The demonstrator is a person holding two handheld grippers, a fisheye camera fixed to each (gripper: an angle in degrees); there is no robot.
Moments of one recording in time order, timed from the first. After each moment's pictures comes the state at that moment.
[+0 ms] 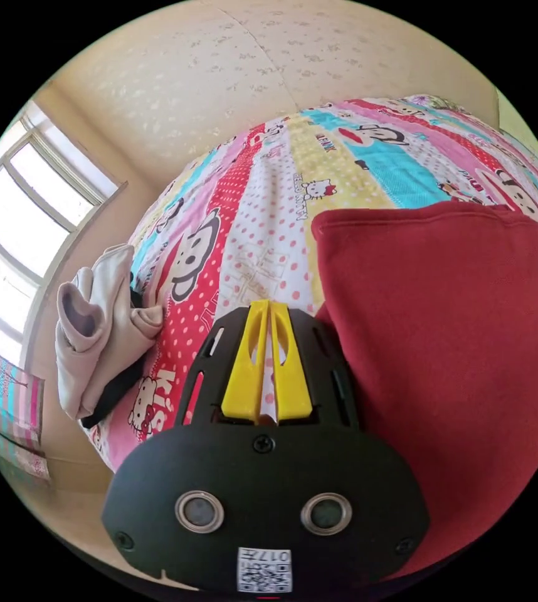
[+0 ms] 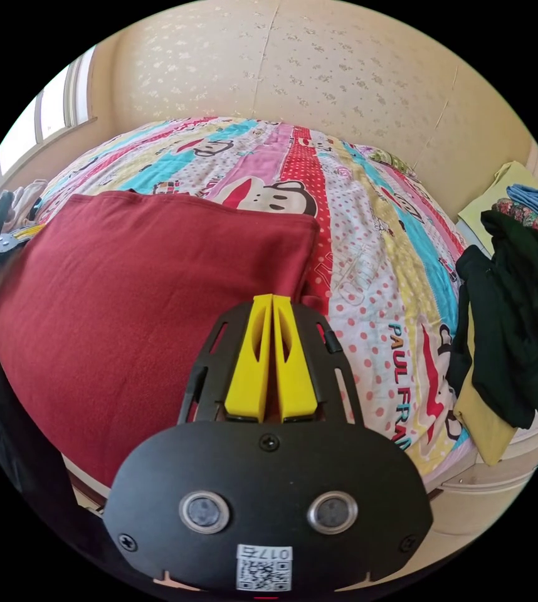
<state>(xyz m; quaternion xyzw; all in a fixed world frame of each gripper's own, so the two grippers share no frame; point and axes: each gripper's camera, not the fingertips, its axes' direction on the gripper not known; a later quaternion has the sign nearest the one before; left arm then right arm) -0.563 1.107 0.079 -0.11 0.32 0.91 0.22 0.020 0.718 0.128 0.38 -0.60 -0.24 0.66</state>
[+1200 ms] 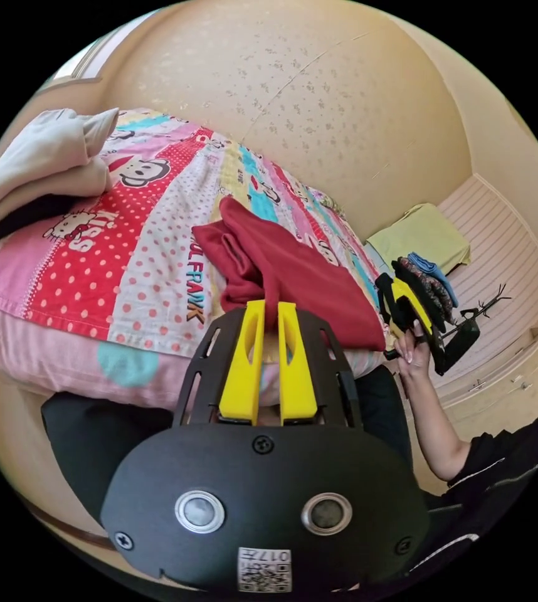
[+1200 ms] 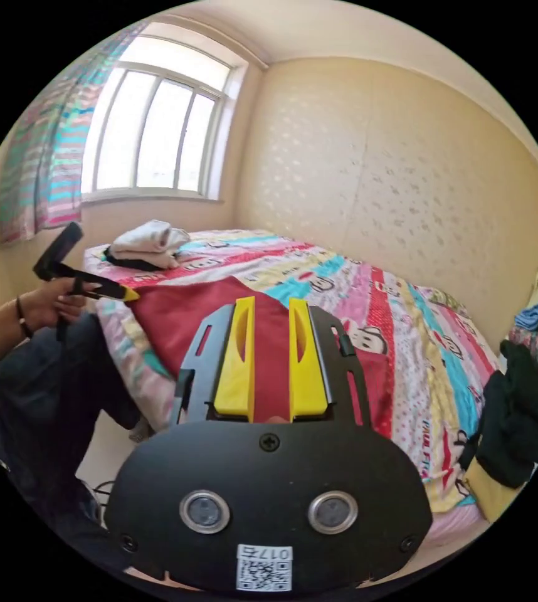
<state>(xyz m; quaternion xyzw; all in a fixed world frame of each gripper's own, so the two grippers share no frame) -0.479 0.888 0.179 -0.52 0.43 0.72 0.19 0.135 0.950 0.119 0.61 -0.69 -0.23 0.33</state>
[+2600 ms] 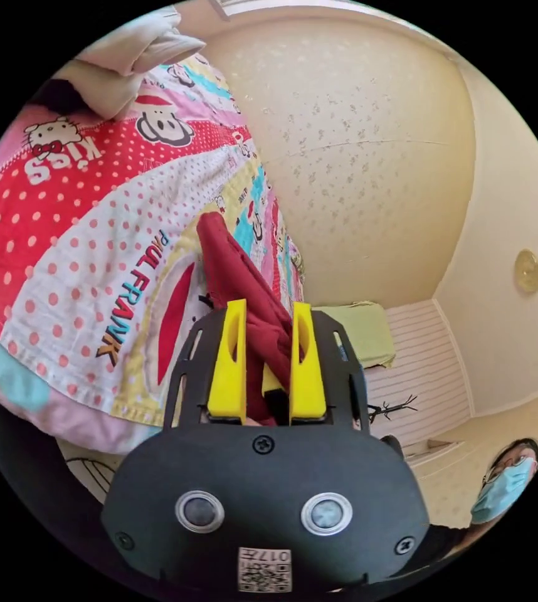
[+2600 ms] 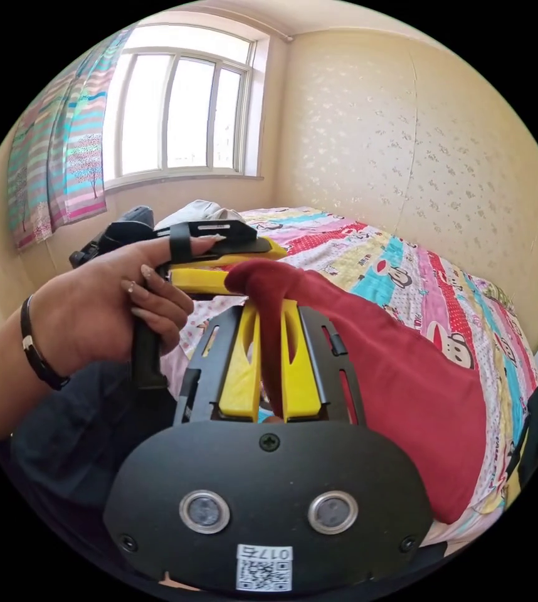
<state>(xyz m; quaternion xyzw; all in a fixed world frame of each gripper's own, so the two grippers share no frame) -0.492 0.983 0.207 -0.72 0.39 0.49 0.31 0.139 1.006 0.026 0.56 -0.69 -0.28 0.36</state>
